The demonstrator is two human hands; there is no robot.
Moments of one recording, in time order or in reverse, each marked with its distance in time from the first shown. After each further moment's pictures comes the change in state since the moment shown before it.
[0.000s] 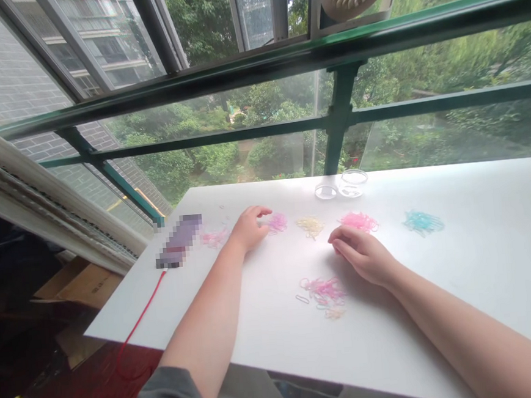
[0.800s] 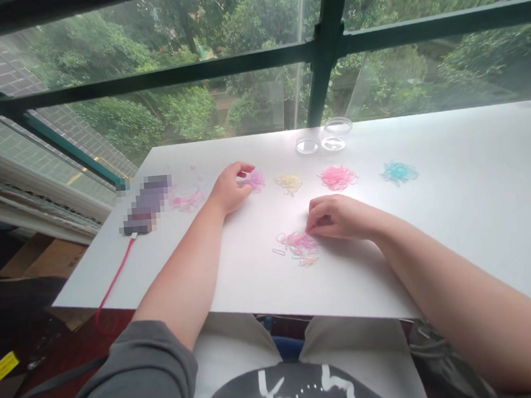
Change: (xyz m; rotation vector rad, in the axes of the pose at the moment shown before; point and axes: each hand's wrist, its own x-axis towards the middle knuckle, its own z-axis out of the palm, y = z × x) left_hand 0.003 0.004 0.011 -0.078 0.018 0.059; right_hand -0.005 -0.016 -0.018 -0.318 -0.433 -0.228
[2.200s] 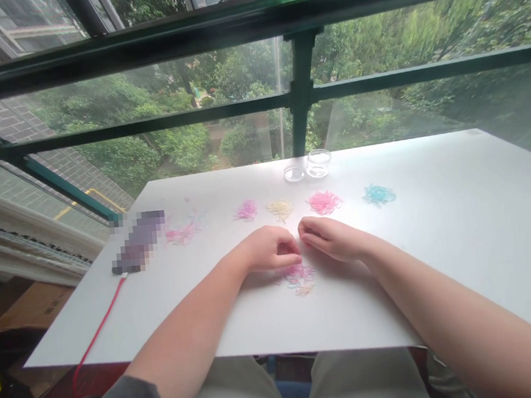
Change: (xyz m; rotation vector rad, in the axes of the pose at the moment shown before) left_hand -0.036 0.080 0.023 -0.123 -0.646 0.263; right_hand 0.002 0.000 0.002 0.112 0.098 0.164
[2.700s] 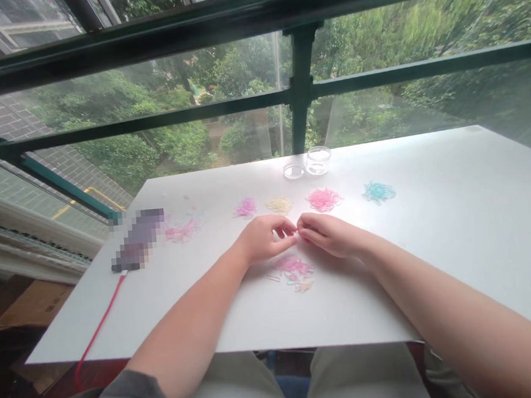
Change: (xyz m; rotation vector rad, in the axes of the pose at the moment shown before) left_hand 0.005 -0.008 0.002 -0.038 0.273 -0.010; right_hand 0.002 0.003 0.003 0.000 0.039 0.027
